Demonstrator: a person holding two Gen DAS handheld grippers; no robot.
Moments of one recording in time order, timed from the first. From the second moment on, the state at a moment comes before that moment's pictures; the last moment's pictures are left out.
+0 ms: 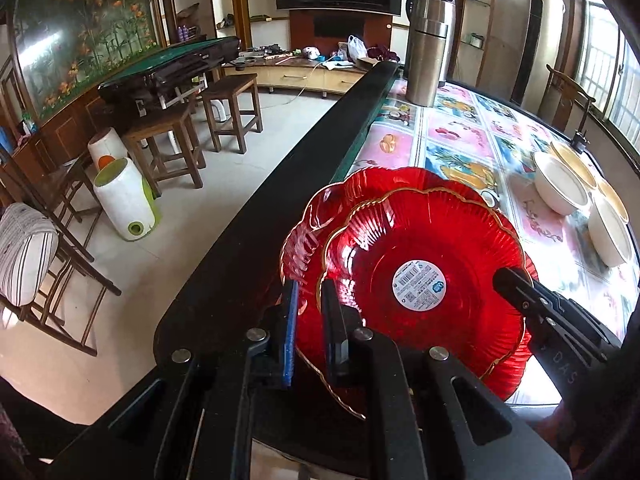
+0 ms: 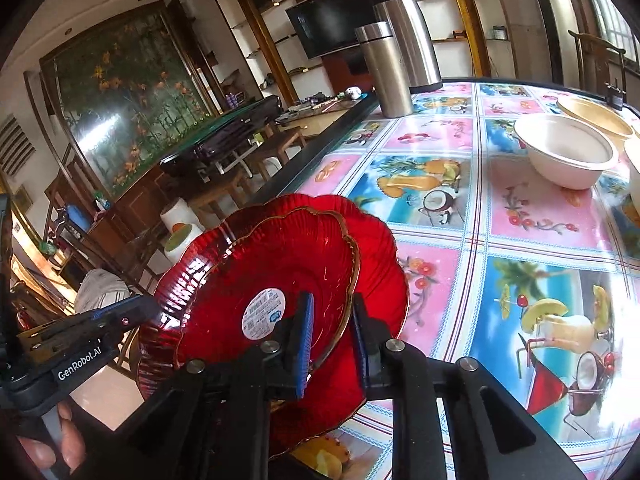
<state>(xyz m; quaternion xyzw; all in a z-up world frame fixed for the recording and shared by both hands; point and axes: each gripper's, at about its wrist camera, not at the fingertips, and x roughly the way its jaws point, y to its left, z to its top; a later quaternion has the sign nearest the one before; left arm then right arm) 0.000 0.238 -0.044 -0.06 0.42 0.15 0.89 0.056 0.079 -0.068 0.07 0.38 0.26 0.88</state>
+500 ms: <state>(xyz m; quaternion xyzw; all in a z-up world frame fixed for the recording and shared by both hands) -0.007 0.240 -0.047 -0.06 0.42 0.15 0.89 0.042 0.077 -0.045 0.06 0.34 0.25 0.90</state>
